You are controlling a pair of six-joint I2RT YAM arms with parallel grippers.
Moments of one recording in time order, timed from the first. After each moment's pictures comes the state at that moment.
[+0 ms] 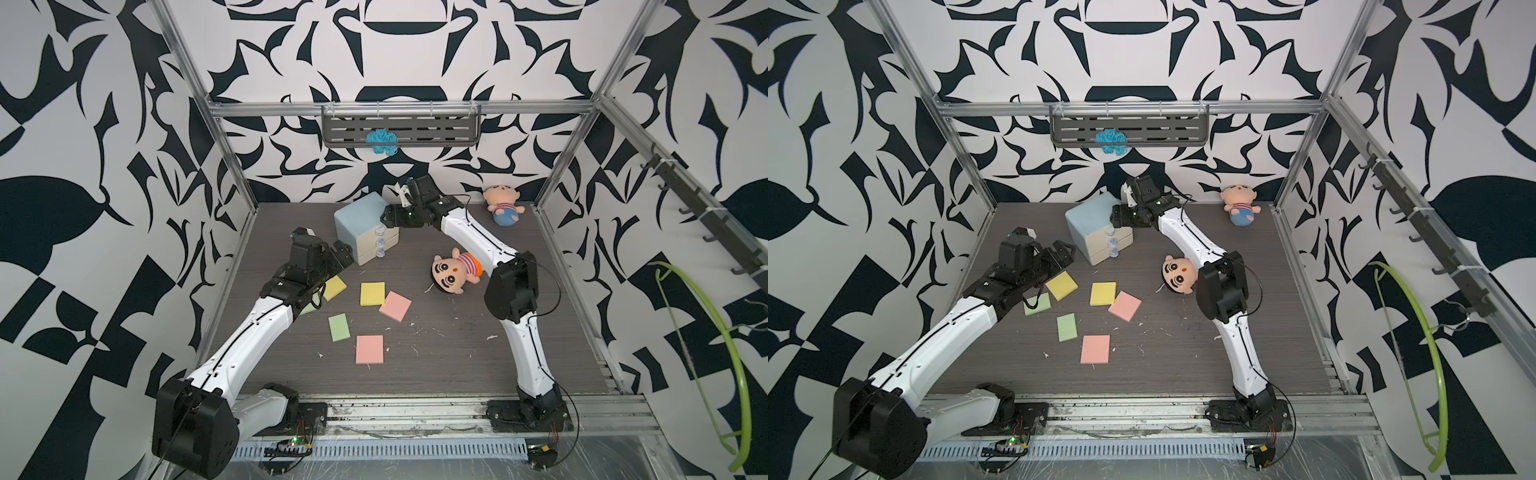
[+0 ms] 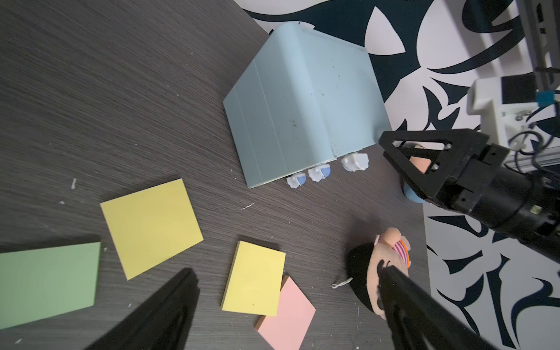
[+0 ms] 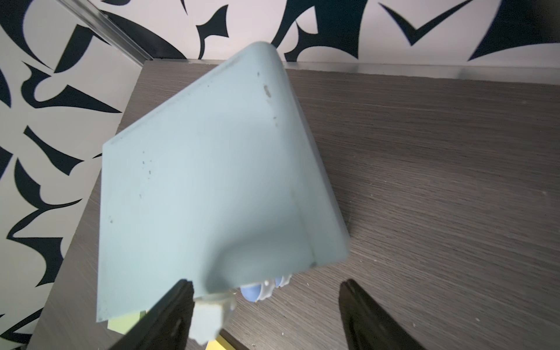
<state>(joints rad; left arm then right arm) -0.35 1.17 0.89 -0.31 0.01 -0.82 0.51 2.27 2.20 -0.68 -0.21 0.37</state>
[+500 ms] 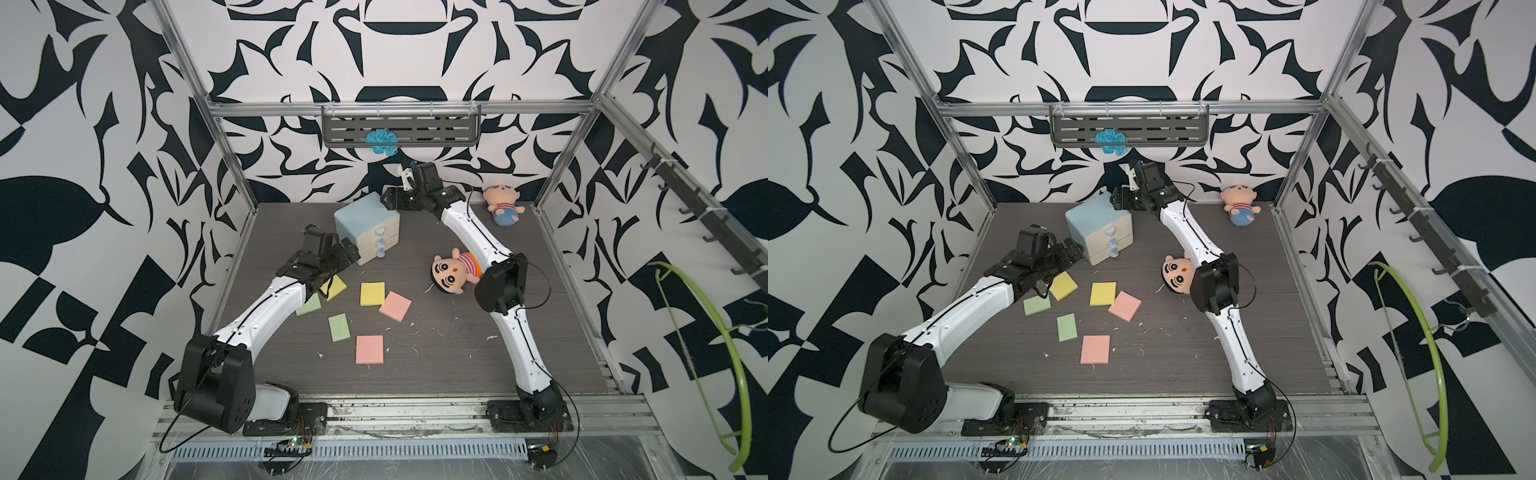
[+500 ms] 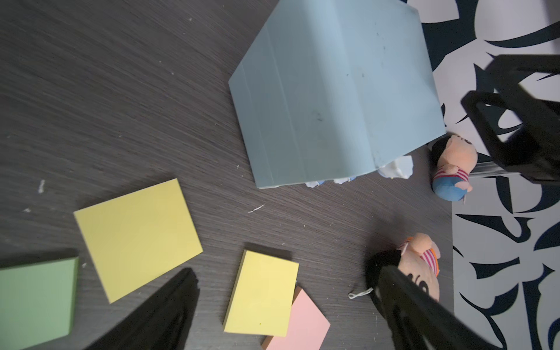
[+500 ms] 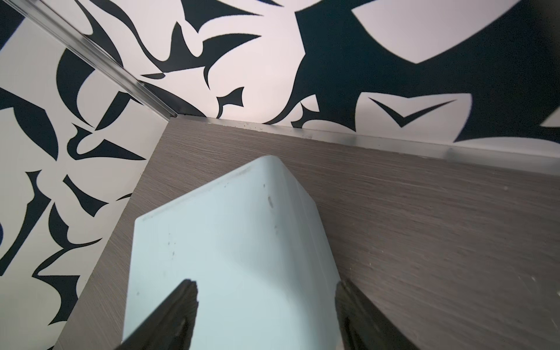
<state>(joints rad) -0.35 1.40 0.99 -0.29 0.05 -0.82 0.47 2.52 2.64 -0.71 -0.29 0.37</state>
